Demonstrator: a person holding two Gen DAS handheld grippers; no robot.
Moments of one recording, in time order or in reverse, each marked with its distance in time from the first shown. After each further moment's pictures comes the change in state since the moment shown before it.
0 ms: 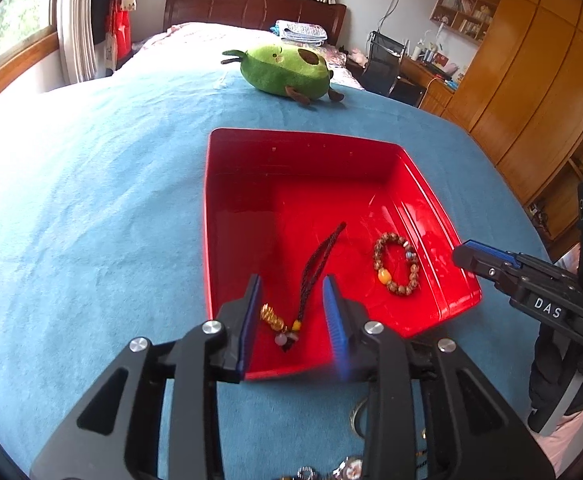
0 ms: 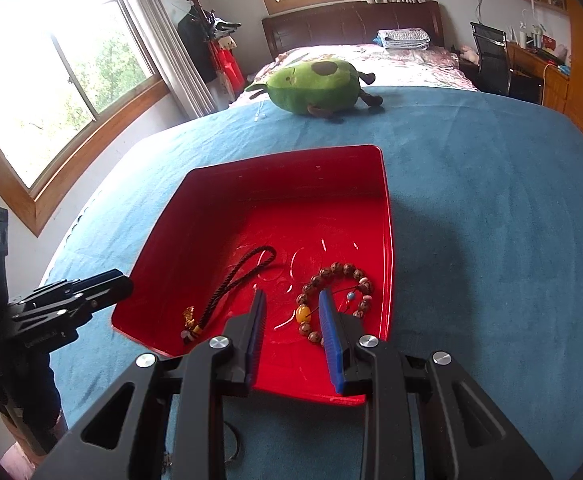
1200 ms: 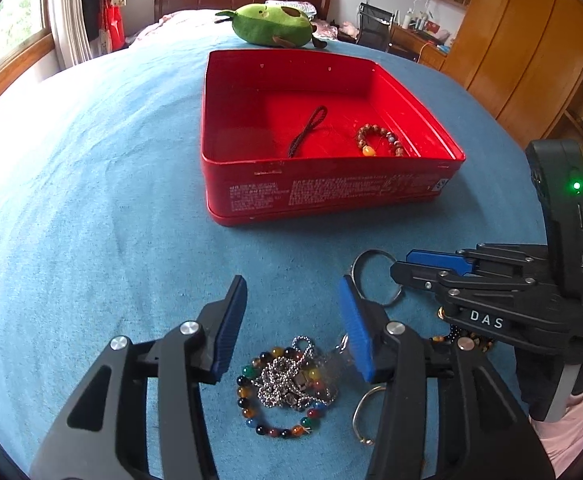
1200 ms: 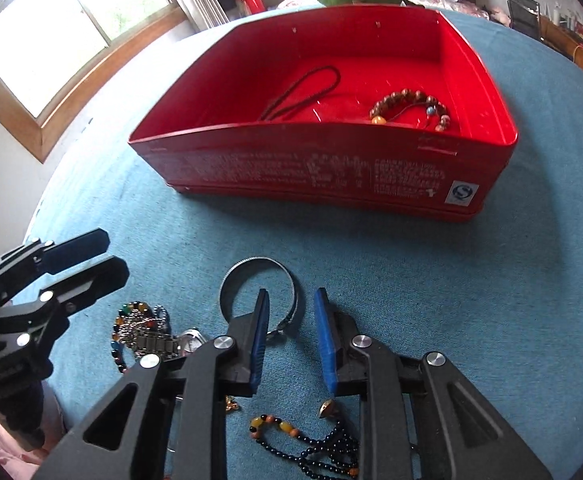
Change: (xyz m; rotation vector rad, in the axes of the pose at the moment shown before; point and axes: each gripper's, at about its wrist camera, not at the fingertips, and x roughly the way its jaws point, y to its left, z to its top) left arm -0.026 -0.011 -0.115 0.072 0.078 0.032; right arm 0.039 0.046 -0.108 -0.070 0.253 0.011
